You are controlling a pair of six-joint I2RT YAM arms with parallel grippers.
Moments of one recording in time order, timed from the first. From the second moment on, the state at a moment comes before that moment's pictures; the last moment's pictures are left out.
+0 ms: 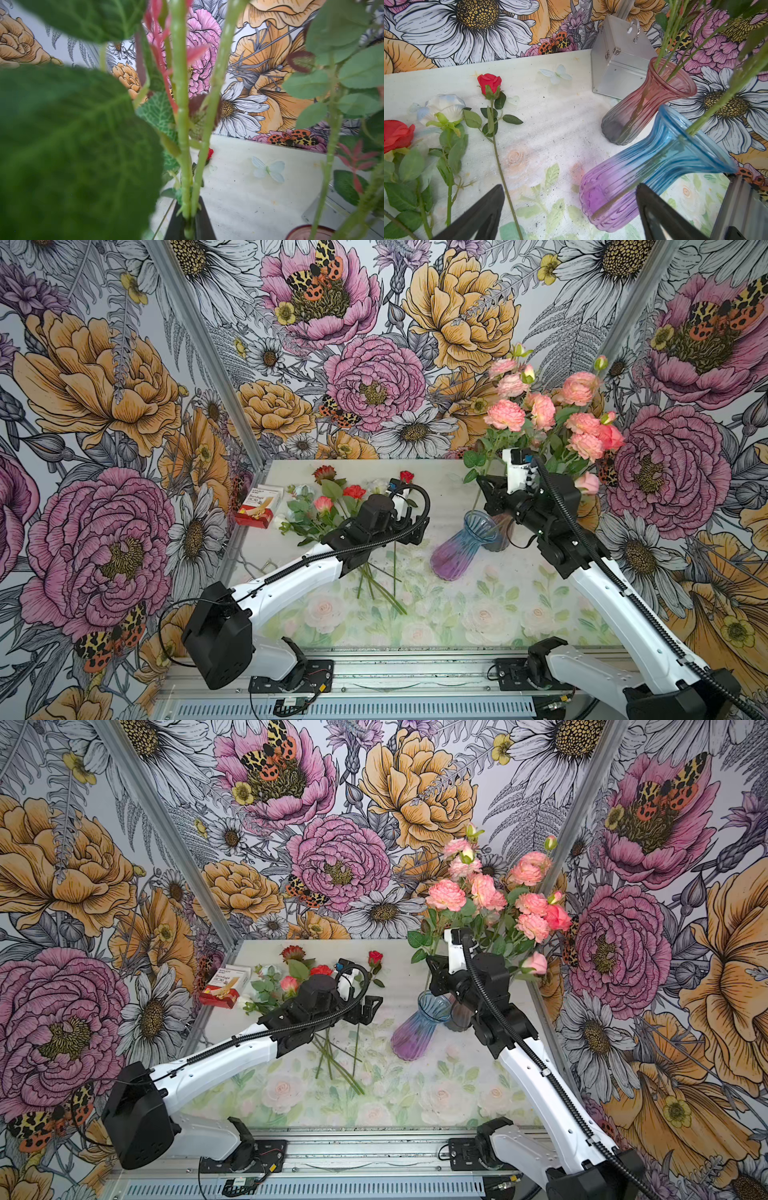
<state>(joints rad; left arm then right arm) -0.76 1.38 1.04 -0.14 -0.04 -0.33 0.34 1.06 1.08 -0.23 -0.21 0.18</state>
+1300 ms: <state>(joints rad) -0.66 1.38 1.04 -0.21 -0.06 -0.44 0.51 1.01 0.94 -0.06 -0.12 0.20</state>
